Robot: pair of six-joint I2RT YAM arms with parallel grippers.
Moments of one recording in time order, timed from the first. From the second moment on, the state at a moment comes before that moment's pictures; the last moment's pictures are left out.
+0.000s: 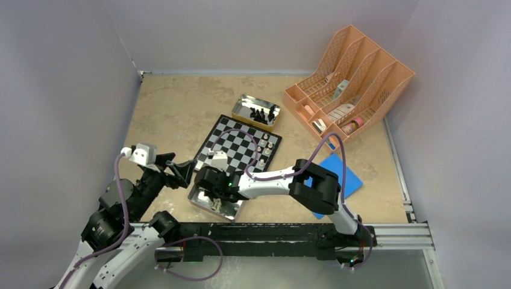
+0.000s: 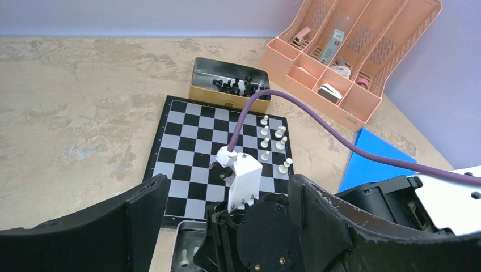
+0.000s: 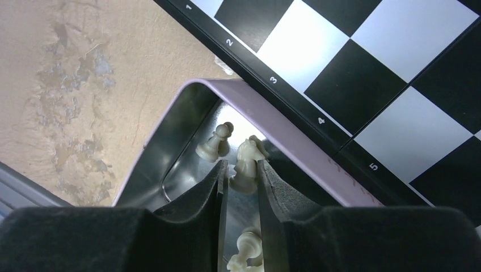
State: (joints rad) left arm -0.69 0.23 0.78 -0.62 -0.27 -0.28; right arm 1.30 2.10 1.43 -0.20 0.38 1.05
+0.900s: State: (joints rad) left arm -0.69 0.21 0.78 -0.62 -0.27 -0.28; right arm 1.36 2.11 1.43 -0.22 0.48 0.88
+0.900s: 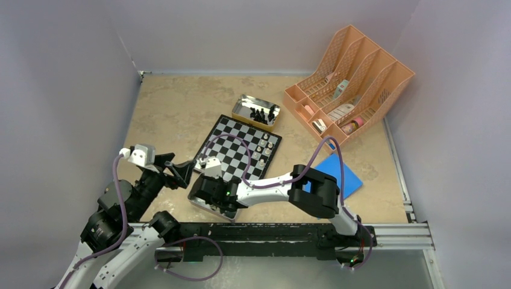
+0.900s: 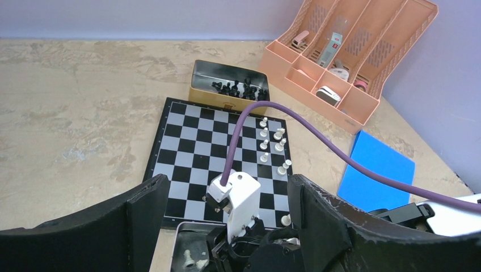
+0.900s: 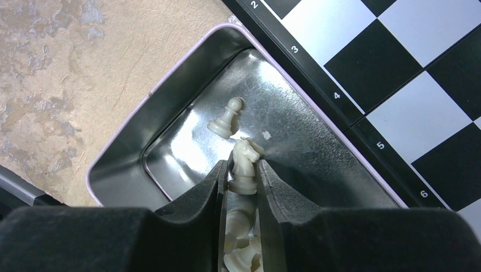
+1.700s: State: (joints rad) left arm -0.69 0.21 0.78 -0.63 -0.26 -0.36; right arm 1.36 1.98 1.23 -0.14 0.52 0.73
